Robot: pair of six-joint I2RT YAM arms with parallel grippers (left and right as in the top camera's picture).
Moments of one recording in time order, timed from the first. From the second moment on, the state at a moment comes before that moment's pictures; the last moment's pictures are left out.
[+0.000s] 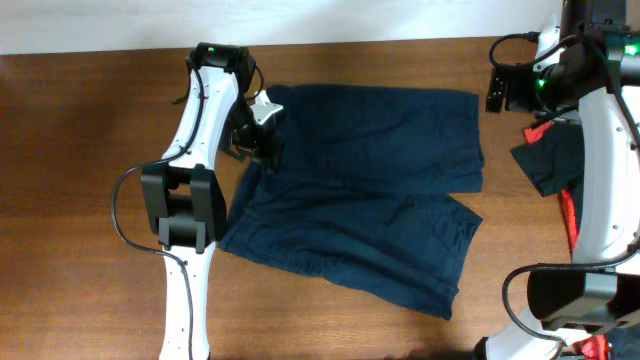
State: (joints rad) left arm -0.18 2.55 2.44 -1.69 0.24 0.37; right arm -0.14 1.84 2.15 -1.46 -0.04 0.07
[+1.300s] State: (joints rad) left arm -0.17 2.55 2.26 -1.53 -0.08 0.05; right arm -0.14 1.84 2.15 -1.46 -0.04 0.07
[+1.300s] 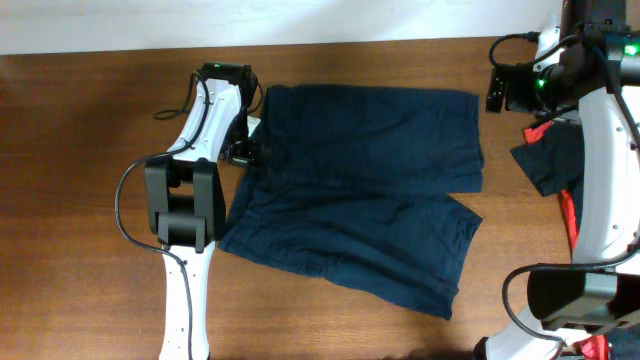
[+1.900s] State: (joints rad) left arm -0.19 2.29 2.30 -1.14 0.20 0.03; right arm -0.14 1.84 2.15 -1.46 -0.04 0.07
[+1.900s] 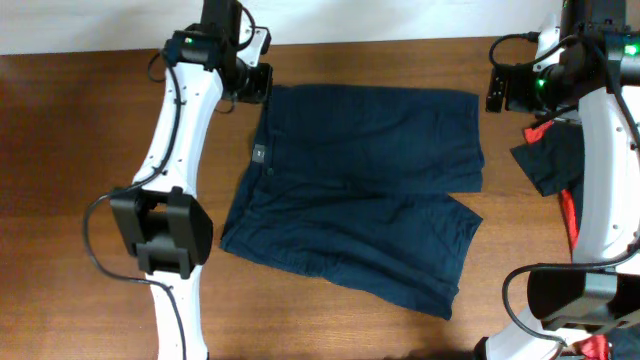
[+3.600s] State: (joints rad) left arm -0.07 2.58 2.29 -1.03 0.19 -0.28; right arm -0.14 1.84 2.15 -1.46 -0.04 0.07
